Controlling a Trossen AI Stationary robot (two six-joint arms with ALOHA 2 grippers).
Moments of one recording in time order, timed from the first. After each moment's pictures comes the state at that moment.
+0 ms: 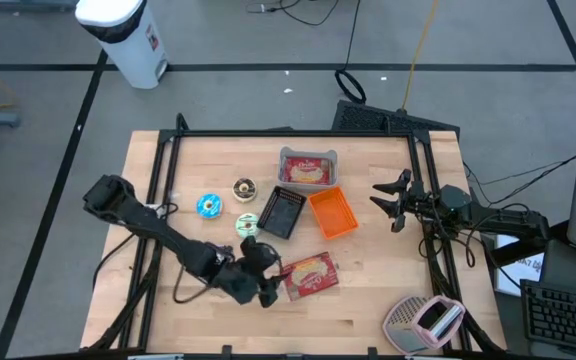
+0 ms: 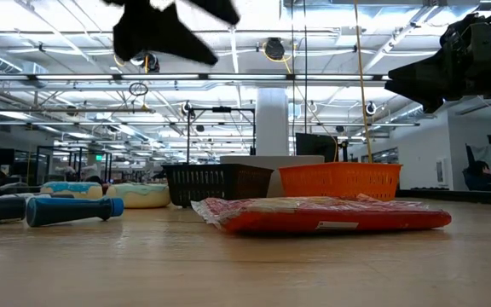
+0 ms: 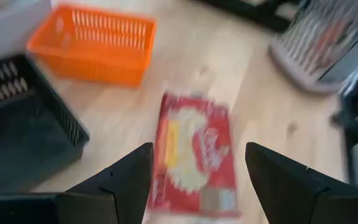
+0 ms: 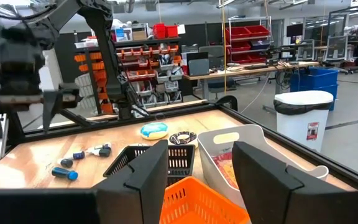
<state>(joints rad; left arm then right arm) -0.53 1.69 1.13 -0.19 -0.61 -0.76 -0.12 0.01 0.01 0.07 0.13 0.09</state>
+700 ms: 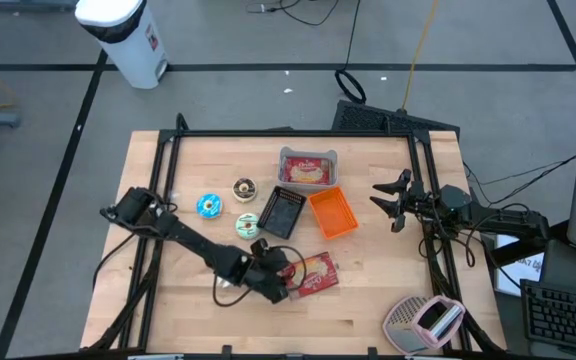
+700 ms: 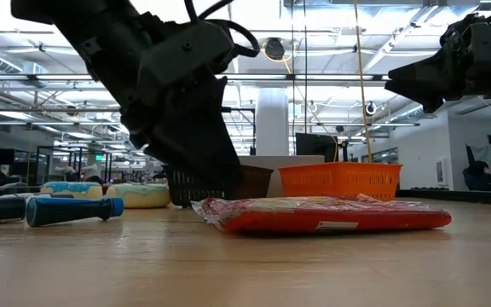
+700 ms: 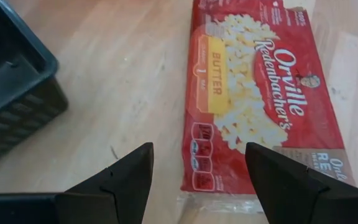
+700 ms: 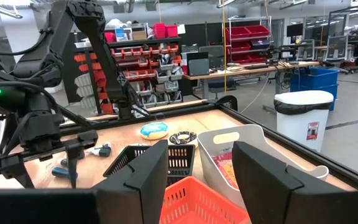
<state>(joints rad) -0.45 1.93 1.12 -0.15 -0.45 -0.72 -0.12 0.01 0.01 0.07 0.13 0.09</state>
